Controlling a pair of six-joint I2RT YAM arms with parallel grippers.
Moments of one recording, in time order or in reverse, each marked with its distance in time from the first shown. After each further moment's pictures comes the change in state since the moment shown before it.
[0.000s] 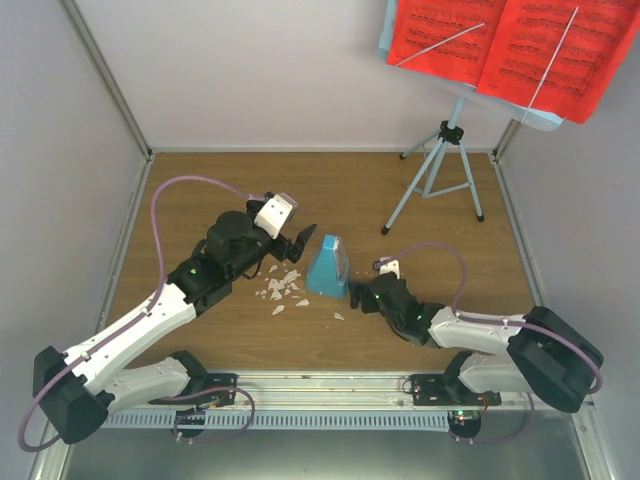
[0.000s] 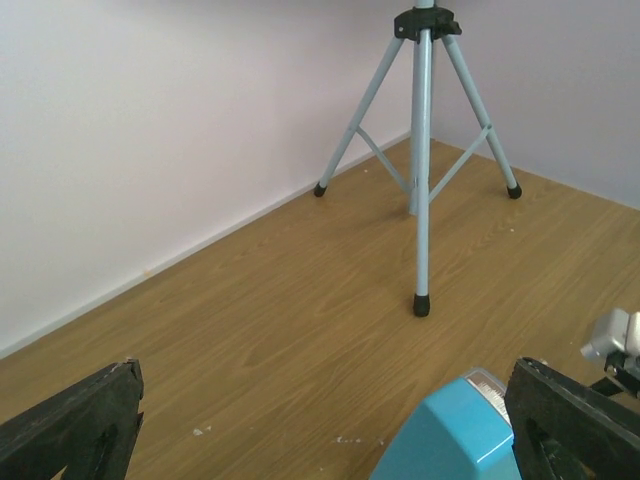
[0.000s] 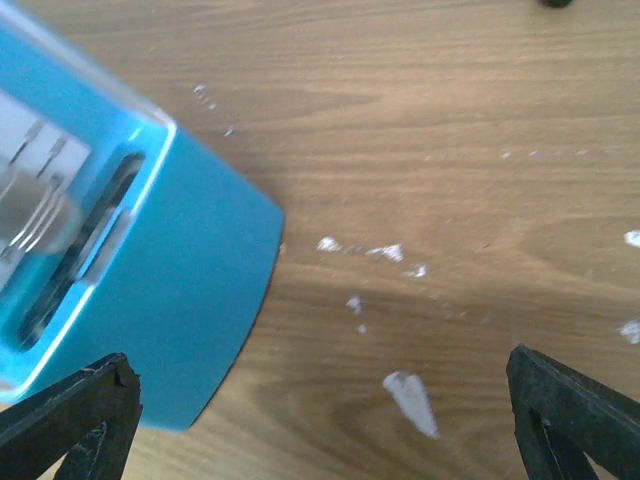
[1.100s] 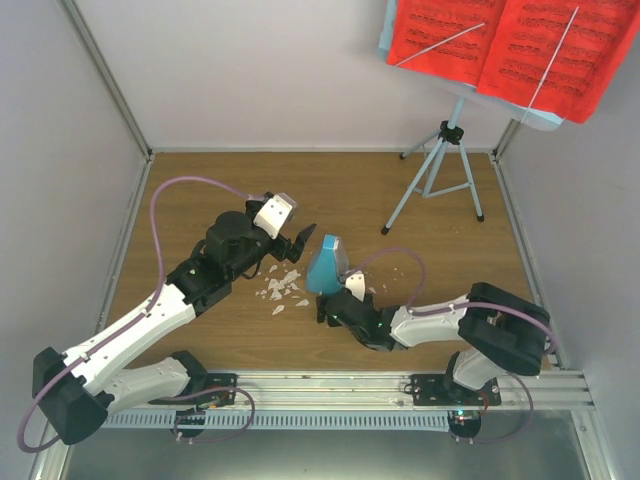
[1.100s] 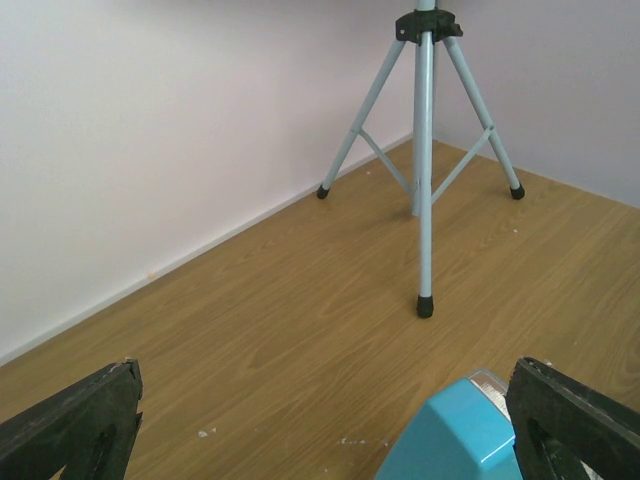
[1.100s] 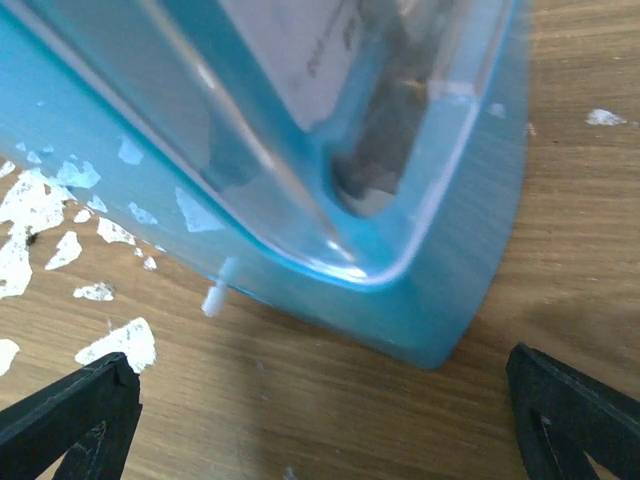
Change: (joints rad) left arm 0.000 -0.005 0.000 0.000 -0.005 0.012; right arm 0.260 0.283 0.174 -0.016 0.111 0.264
